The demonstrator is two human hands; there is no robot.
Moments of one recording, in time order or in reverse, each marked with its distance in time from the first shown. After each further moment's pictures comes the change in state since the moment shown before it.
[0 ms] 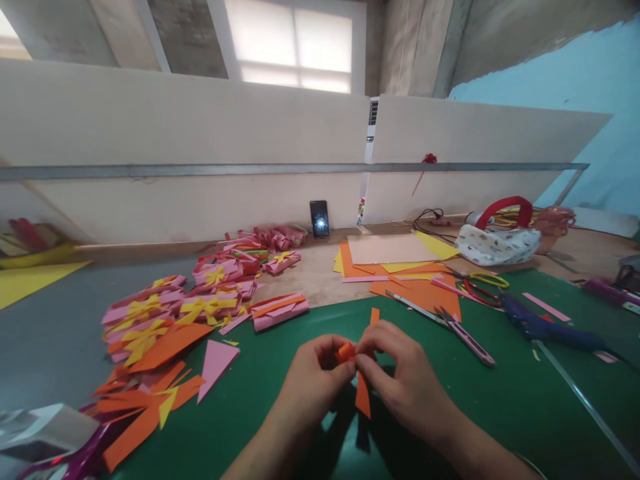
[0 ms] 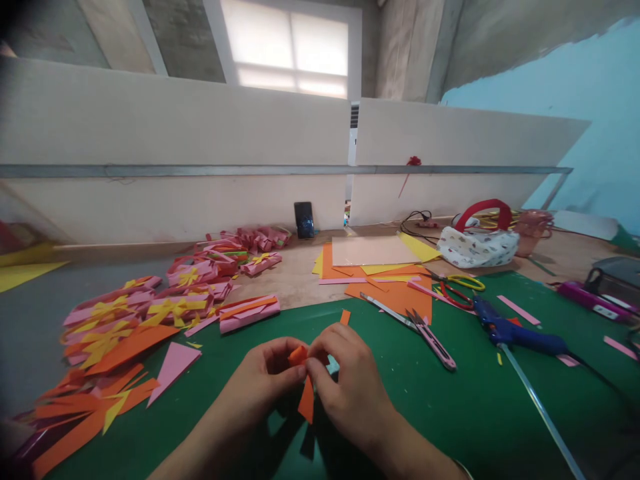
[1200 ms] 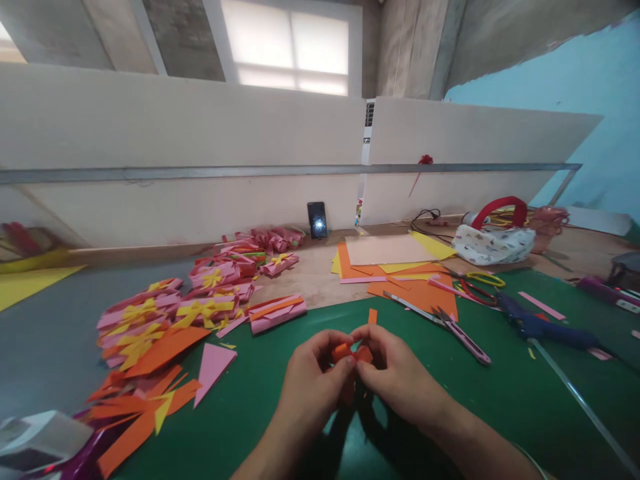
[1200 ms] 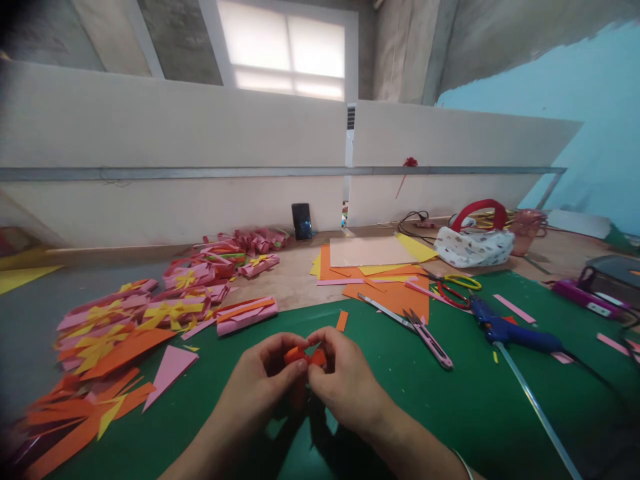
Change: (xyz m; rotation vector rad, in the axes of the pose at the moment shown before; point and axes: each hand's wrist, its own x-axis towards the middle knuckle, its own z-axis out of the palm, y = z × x) left_hand -0.002 0.002 0.006 0.203 0.070 0.127; right_hand 0.006 0.008 0.009 0.471 -0.165 0.424
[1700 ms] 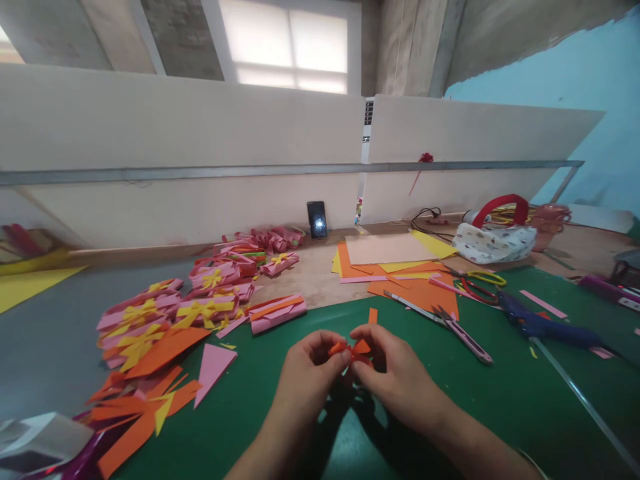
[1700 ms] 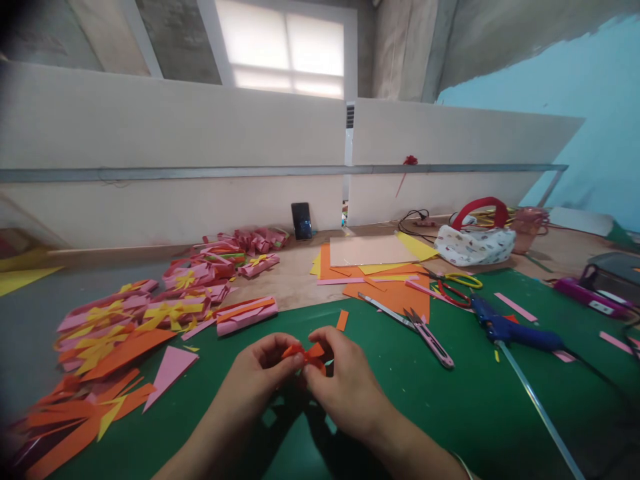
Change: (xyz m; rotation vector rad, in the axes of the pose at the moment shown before) left_hand 0.007 -0.010 -0.003 -0.210 0.014 -0.066; right_hand -0.003 0.001 -0.002 -0.195 0.084 -0.080
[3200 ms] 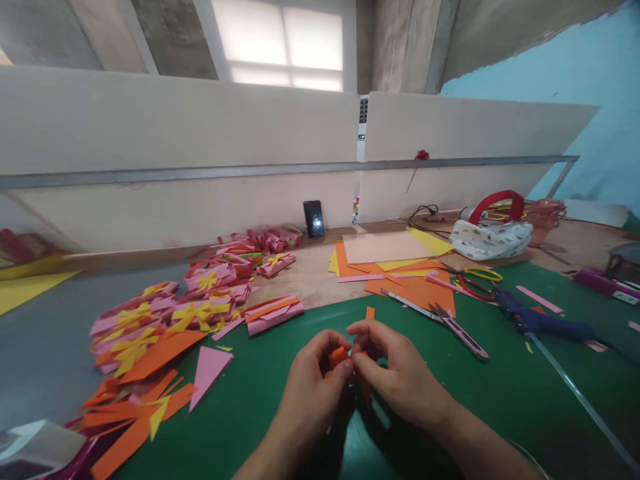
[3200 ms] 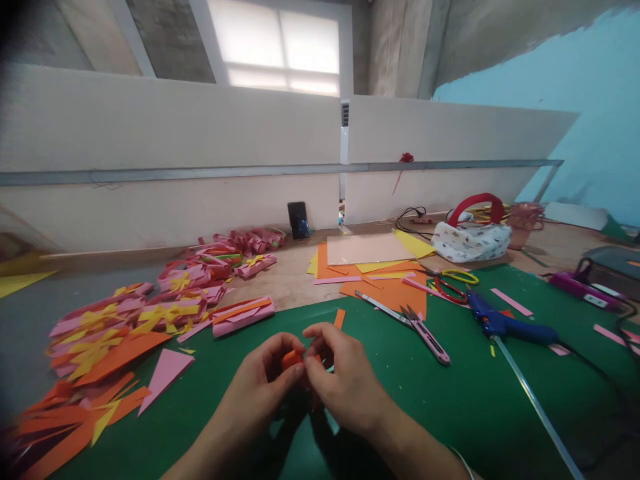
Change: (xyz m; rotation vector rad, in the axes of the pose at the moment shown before) left_hand -0.010 0.006 0.008 0.184 -0.095 0.086; right_hand -0.002 -0.003 -0.008 -0.037 -0.006 -0.085
